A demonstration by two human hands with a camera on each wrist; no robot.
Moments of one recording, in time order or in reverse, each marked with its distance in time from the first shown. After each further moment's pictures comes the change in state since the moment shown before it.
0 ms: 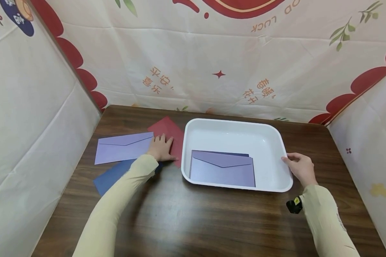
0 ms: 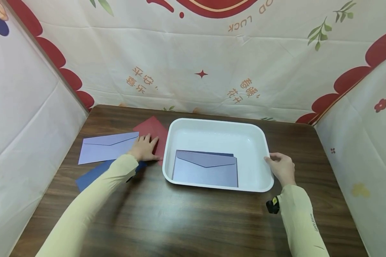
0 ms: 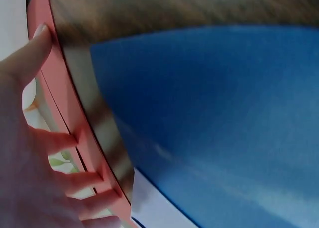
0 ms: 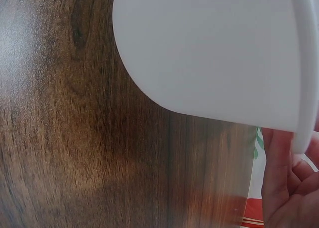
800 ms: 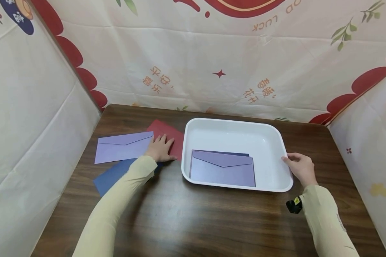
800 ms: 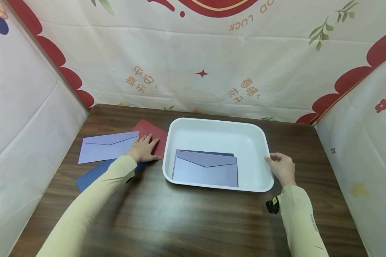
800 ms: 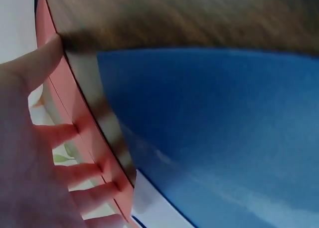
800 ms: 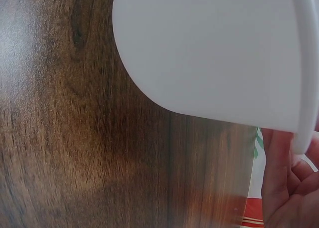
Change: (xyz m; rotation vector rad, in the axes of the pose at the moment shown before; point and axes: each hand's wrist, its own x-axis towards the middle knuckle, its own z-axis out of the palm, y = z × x) left_hand -0.005 -0.003 0.000 -0.045 -0.026 0.022; right_hand -0.020 -0.027 -0.008 0.024 -0.001 0.028
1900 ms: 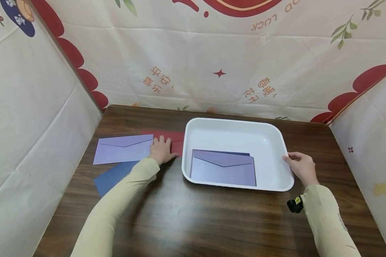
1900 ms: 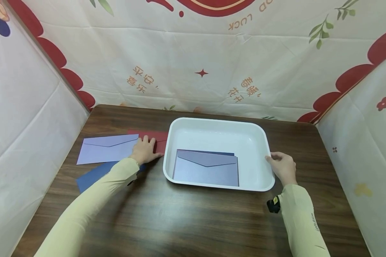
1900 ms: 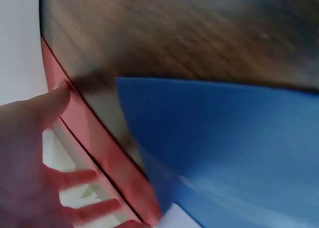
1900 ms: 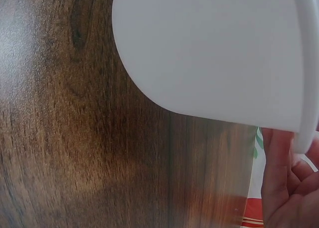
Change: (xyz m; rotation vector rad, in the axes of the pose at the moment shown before) left_hand -0.006 0.019 0.002 -0.068 0.117 -0.181; right_hand 0.019 0.026 0.004 0.004 -0.015 -0.023
